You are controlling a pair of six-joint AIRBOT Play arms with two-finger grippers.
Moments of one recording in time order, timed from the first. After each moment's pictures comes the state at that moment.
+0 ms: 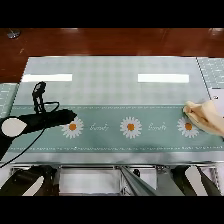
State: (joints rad) left arm -0.23 -0.70 0.52 1.03 -0.82 -1.61; right arm -0.91 -0.81 1.01 -1.57 1.51 1.83
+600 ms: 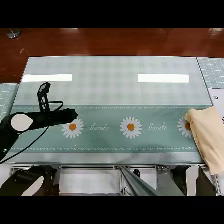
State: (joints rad) left arm -0.23 -0.81 0.53 1.03 -0.76 -1.60; right arm -1.08 -0.62 0.76 -1.73 1.36 1.87
